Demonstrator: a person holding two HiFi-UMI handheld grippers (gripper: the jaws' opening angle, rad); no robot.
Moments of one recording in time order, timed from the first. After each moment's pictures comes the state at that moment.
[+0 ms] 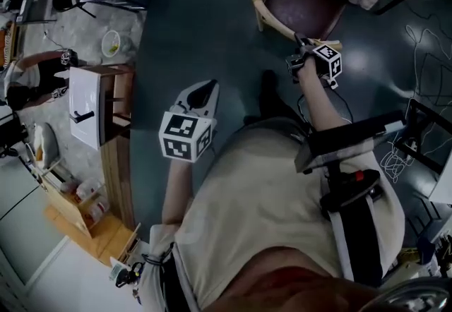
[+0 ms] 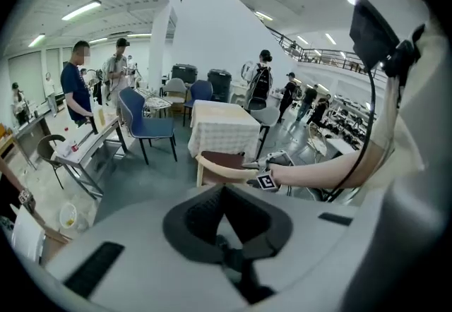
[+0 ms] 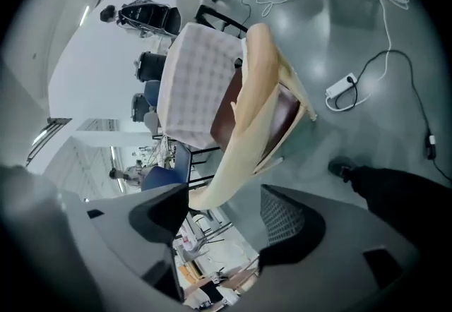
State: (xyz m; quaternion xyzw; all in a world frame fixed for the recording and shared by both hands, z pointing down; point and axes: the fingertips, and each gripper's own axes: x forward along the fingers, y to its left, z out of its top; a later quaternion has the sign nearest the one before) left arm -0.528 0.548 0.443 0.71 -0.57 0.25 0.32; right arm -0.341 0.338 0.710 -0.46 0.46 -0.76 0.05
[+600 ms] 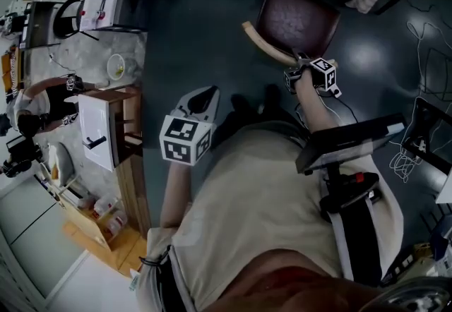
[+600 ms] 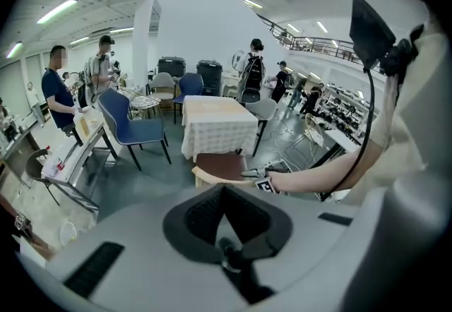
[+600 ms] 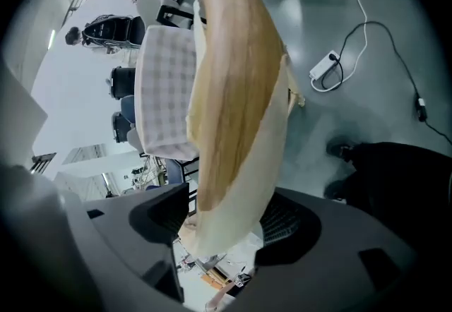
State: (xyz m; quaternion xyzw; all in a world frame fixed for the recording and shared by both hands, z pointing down) left arm -0.533 0.458 0.442 0.73 -0.53 0.29 0.32; right arm -0.337 0.311 0.756 -0.46 0.37 -0.80 0.08
